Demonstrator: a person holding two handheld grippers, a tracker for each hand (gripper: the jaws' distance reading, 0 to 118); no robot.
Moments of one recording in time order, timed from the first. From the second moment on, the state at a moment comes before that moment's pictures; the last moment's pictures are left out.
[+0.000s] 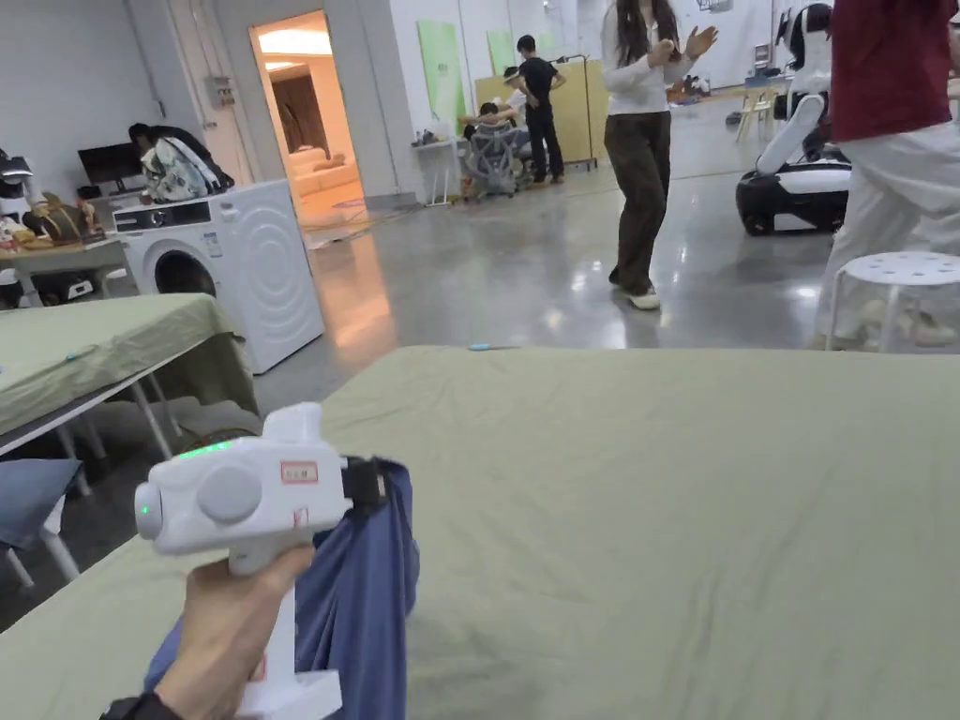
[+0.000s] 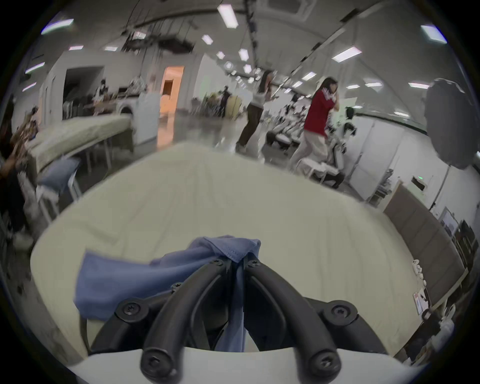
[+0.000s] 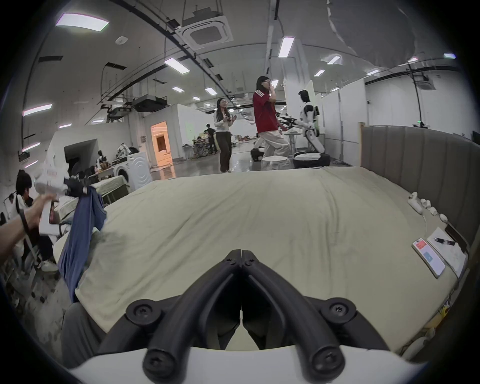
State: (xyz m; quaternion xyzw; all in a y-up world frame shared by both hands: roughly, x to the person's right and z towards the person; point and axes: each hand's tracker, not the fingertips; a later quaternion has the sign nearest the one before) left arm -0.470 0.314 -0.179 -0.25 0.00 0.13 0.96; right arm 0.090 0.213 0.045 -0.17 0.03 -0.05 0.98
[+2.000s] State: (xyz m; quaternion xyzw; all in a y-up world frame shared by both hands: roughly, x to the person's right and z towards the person) left arm -0.302 0.288 0.077 -0.07 -0.05 -0.01 1.00; right arm 0.108 0.246 0.084 -0.11 0.02 -0.03 0.99
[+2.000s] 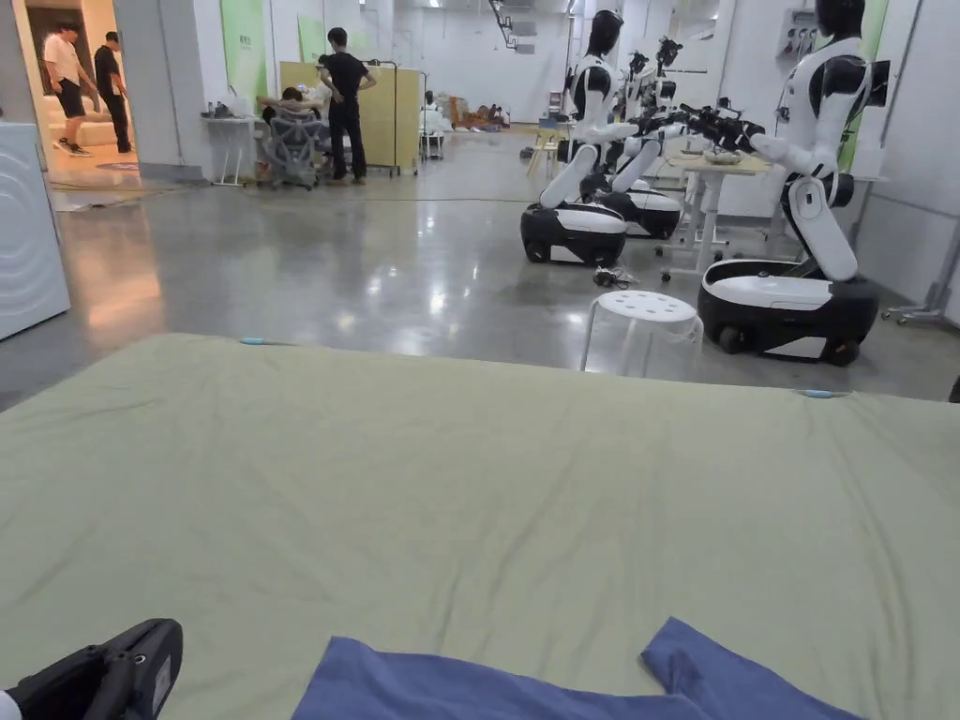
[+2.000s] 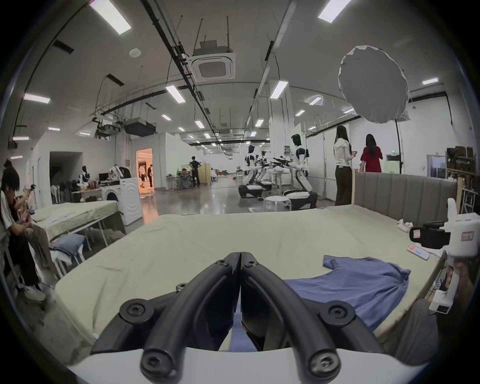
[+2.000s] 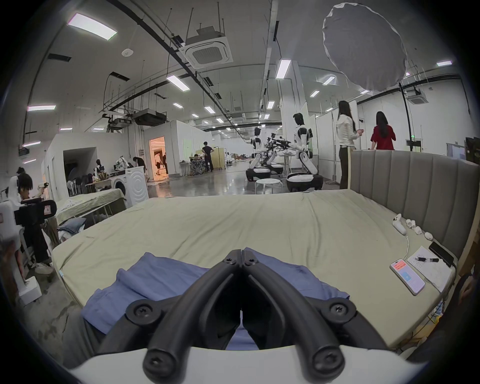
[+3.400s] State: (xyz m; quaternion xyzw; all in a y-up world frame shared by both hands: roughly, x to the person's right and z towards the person) left arm -0.269 0.118 -0.262 -0.52 -0.09 0.03 0.85; right arm 0.235 0.156 0.055 -0.32 -0.14 -0.18 0.92
